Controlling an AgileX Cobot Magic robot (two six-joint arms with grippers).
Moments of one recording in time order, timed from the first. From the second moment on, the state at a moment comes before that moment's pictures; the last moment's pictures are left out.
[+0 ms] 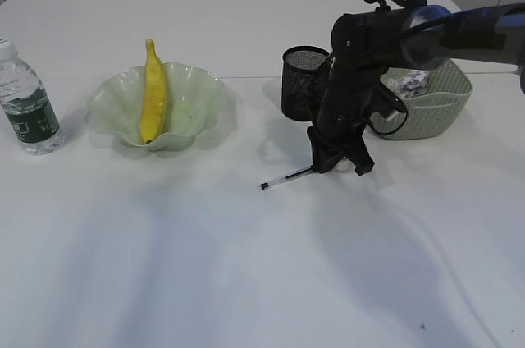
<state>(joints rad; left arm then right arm) -0.20 0.69 -0.78 0.10 0.38 0.10 0.32 2.37 -1.87 0.05 0.98 1.44</state>
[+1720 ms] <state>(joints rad) -0.20 0.69 -0.78 0.10 0.38 0.10 0.31 2.37 -2.04 -0.04 1.22 0.93</state>
